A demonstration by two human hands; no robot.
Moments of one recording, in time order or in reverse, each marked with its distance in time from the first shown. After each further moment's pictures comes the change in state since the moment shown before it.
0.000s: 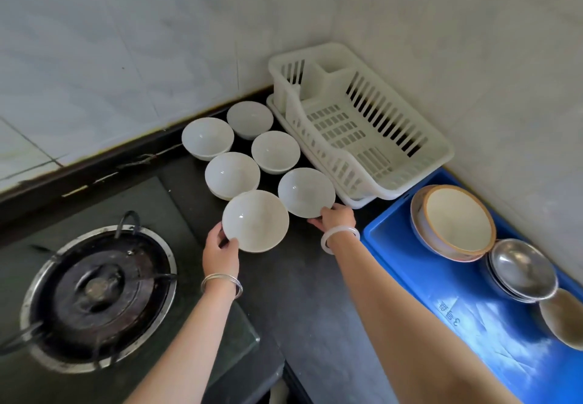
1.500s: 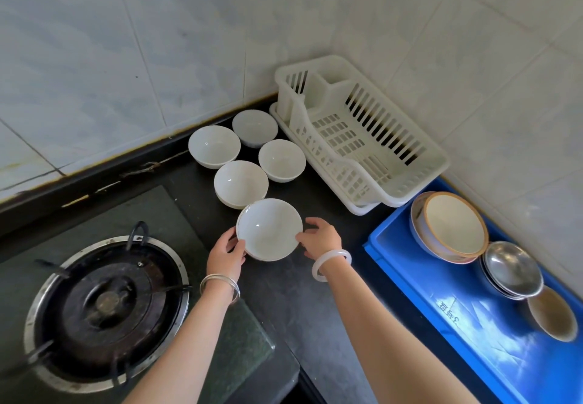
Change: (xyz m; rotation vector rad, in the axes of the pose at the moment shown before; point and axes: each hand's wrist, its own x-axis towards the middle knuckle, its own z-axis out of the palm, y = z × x) left_hand 0.033 -0.002 -0.022 -0.027 -0.263 -0.082; right_hand -0.070 0.005 0.033 -0.453 -0.103 -0.078
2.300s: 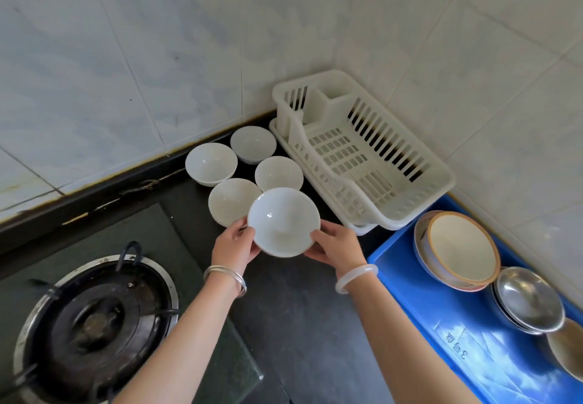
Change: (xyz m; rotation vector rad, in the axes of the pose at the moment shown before) left_hand -0.012 0.069 0.046 -0.138 0.011 0.005; right_hand 0.012 -0.011 -0.046 0.375 -0.137 -0.167
